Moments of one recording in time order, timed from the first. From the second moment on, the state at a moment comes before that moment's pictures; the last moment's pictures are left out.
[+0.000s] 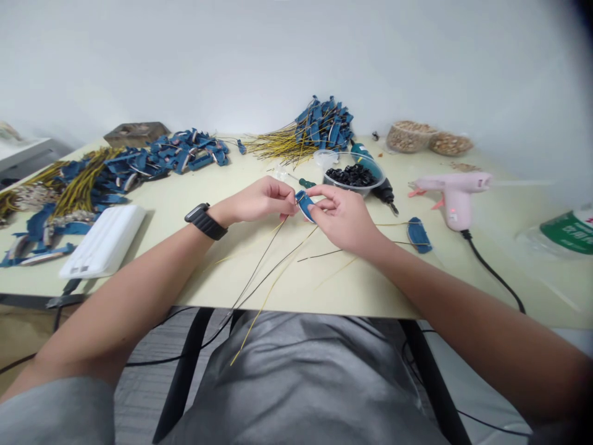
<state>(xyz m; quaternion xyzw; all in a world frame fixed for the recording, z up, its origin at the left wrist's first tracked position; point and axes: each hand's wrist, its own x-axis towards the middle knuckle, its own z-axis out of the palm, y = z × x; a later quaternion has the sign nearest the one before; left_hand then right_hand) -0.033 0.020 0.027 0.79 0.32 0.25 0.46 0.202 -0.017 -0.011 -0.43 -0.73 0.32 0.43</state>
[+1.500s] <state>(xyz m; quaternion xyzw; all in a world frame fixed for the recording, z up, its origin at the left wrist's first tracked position) -0.030 0.026 0.012 0.85 0.37 0.23 0.30 0.198 -0.023 -0.001 -0.52 -0.76 0.22 0.33</state>
